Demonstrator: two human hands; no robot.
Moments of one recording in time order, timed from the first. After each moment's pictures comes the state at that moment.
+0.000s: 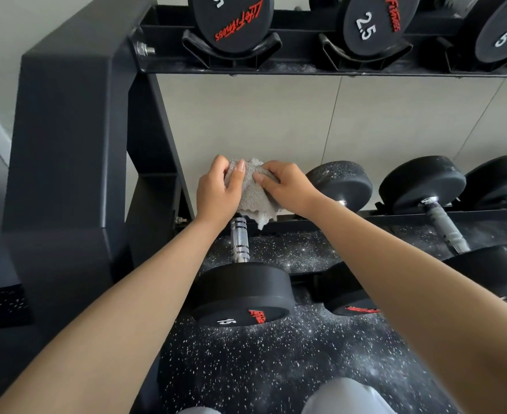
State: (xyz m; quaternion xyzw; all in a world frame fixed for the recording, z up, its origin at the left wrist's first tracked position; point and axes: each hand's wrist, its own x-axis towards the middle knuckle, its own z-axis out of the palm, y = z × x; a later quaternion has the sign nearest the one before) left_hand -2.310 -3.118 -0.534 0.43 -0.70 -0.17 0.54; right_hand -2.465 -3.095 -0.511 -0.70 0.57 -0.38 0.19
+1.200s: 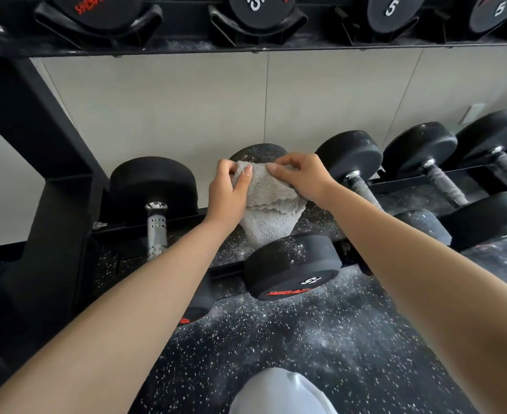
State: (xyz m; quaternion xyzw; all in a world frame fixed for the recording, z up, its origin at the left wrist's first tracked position) left_hand -2.458 -3.082 -0.557 0.40 -0.71 -0.32 0.48; right_hand -2.626 -3.045 -0.527 -0.56 0.66 -0.44 0.23
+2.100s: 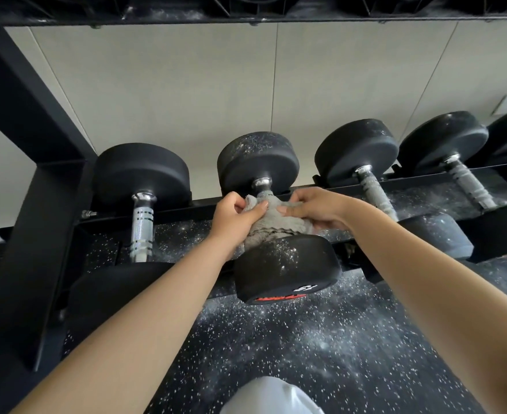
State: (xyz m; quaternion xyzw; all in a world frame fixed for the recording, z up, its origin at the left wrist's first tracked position) left_hand -2.477 -3.071 -0.605 0.51 -0.61 -0.47 0.37; right_hand -2.661 -3.036 -0.572 -0.47 0.66 -0.28 0.52
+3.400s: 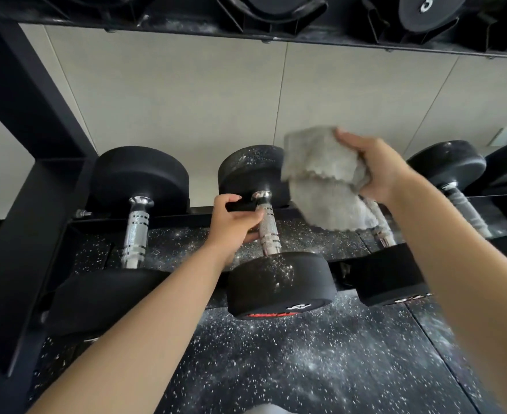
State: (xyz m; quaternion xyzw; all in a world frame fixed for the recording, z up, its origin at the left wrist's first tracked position) left_hand -2.482 -3.066 -0.594 0.46 -0.47 -0.62 0.43; right_hand -2.697 -3.027 -0.477 -0.38 0.54 -0.53 0.53
